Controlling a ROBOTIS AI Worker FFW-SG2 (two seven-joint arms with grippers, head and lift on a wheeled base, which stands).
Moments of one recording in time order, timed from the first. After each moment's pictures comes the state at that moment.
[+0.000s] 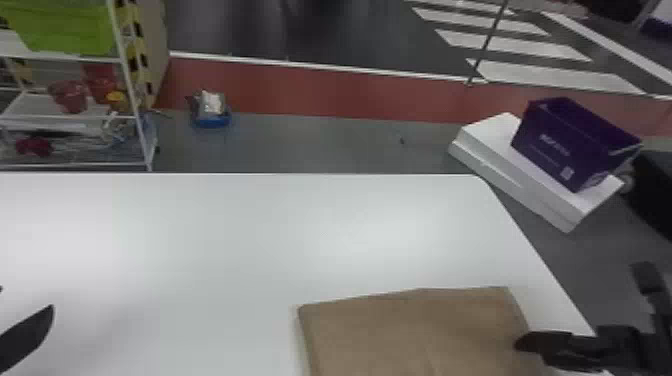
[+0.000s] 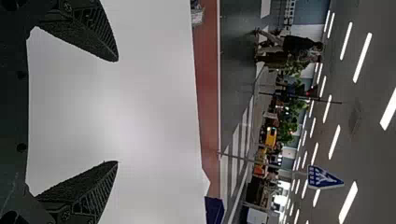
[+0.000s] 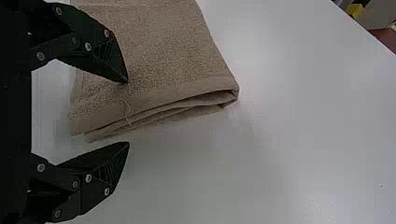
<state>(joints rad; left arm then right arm) 0.32 0.00 0.52 -1.98 -0.03 0.42 -1.01 0.22 -0.70 -0.58 -1.67 -0.74 1.54 0.61</state>
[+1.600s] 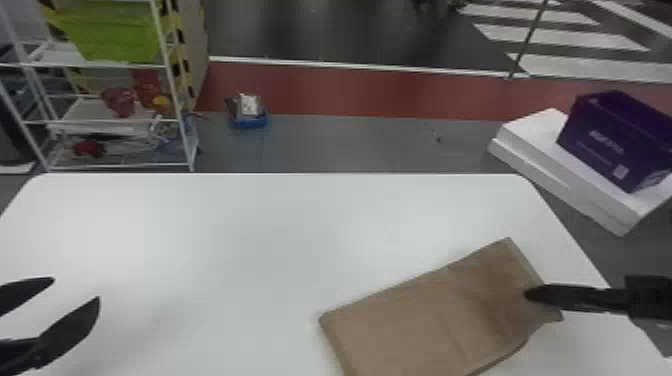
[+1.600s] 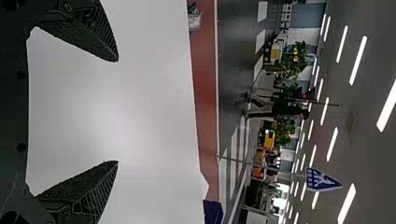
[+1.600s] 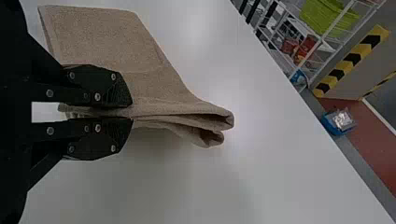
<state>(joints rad) 0.33 0.00 0.54 -2.00 -0.02 0.42 -1.01 0.06 -0.68 -0.51 -1.75 -0.75 1.54 0.72</state>
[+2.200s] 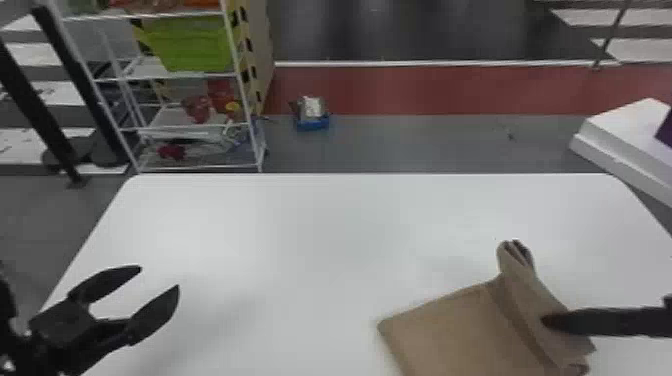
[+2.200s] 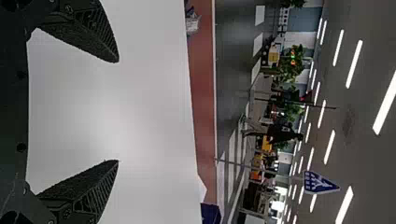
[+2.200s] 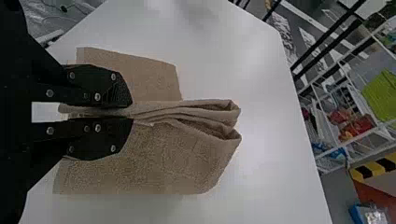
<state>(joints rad) 0.34 0.00 0.56 -2.01 0.00 0.42 -1.01 0.10 -0.66 -0.33 -2.11 -0.72 1.54 0.78</state>
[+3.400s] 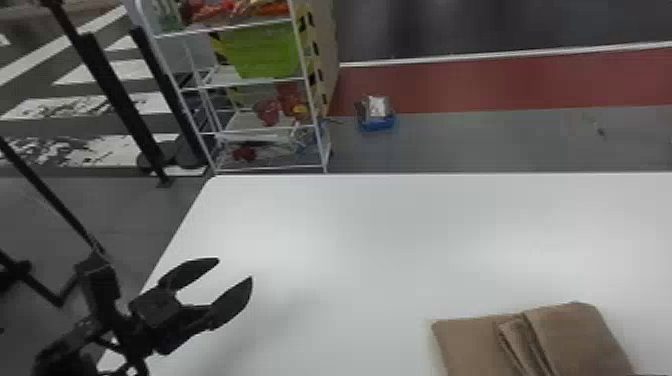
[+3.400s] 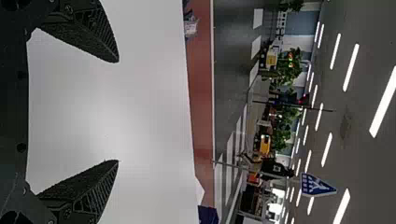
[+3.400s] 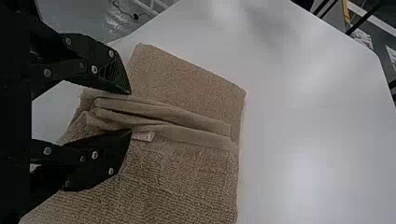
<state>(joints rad) 0.33 0.00 0.57 -2.01 0.00 0.42 -1.01 0.10 -0.62 -0.02 -2.19 -0.53 1.54 0.83</state>
